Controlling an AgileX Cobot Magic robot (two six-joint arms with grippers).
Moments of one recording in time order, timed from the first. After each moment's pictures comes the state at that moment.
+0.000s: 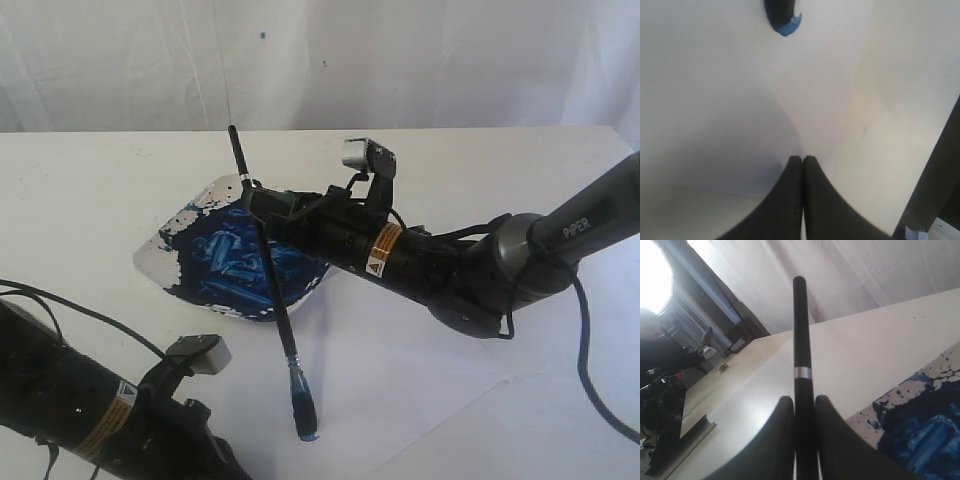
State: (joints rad) left arm -0.57 1.76 -0.53 1.64 -0.73 -1.78; right arm 0.64 2.09 -0.95 -0.59 -1.20 0.89
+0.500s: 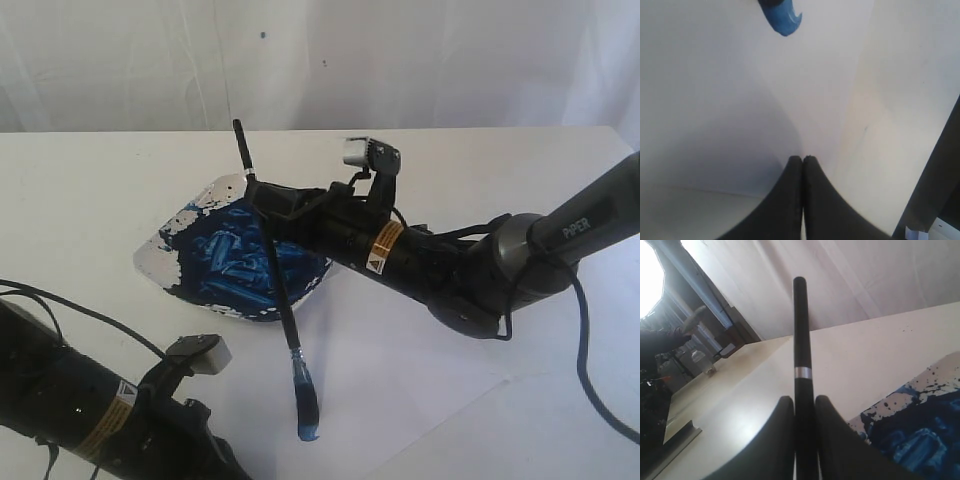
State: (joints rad) left arm -0.57 1.76 -0.53 1.64 -0.73 -1.78; right arm 0.64 2.09 -0.95 -0.55 -1.20 0.82
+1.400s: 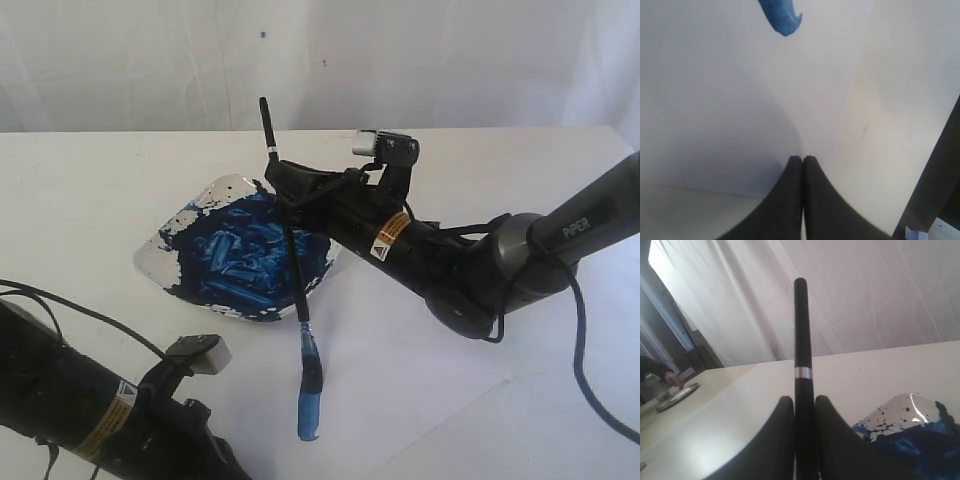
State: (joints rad) left arm -0.57 1.76 -0.53 1.64 -0.73 -1.78; right arm 0.64 2.09 -0.95 -0.38 -1.20 0.66
